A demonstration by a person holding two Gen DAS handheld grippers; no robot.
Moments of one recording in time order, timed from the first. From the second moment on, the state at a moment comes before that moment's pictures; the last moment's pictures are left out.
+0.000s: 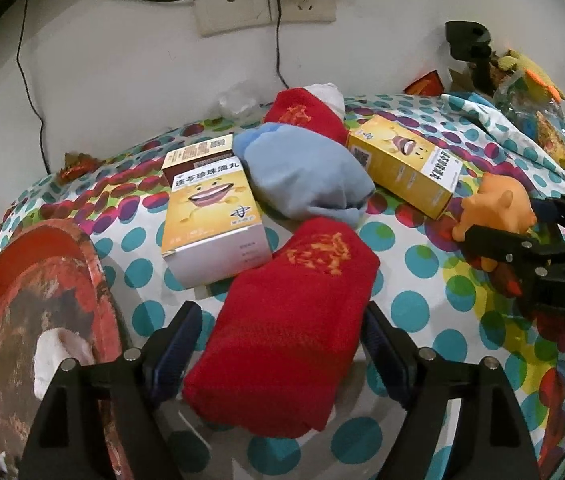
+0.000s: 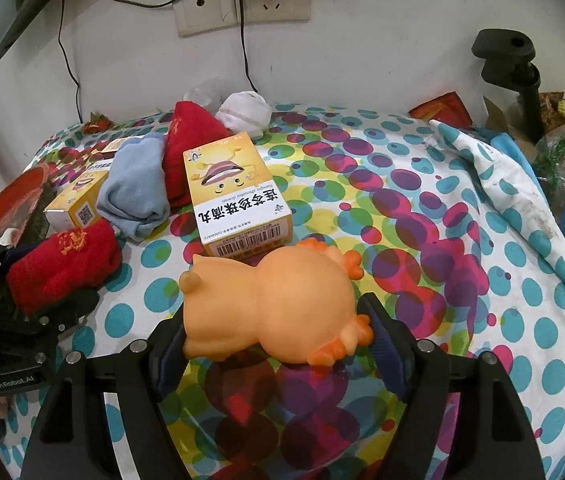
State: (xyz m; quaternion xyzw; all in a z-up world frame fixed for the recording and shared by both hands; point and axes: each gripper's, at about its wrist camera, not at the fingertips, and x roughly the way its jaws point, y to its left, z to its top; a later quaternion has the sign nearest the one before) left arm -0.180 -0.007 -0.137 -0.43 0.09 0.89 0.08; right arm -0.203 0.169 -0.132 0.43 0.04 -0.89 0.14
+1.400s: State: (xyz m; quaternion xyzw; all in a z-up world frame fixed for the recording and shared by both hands) left arm -0.130 -0.025 -0.094 -0.44 0.04 0.89 0.09; right arm -0.204 0.168 -0.134 0.43 0.03 -0.89 0.13
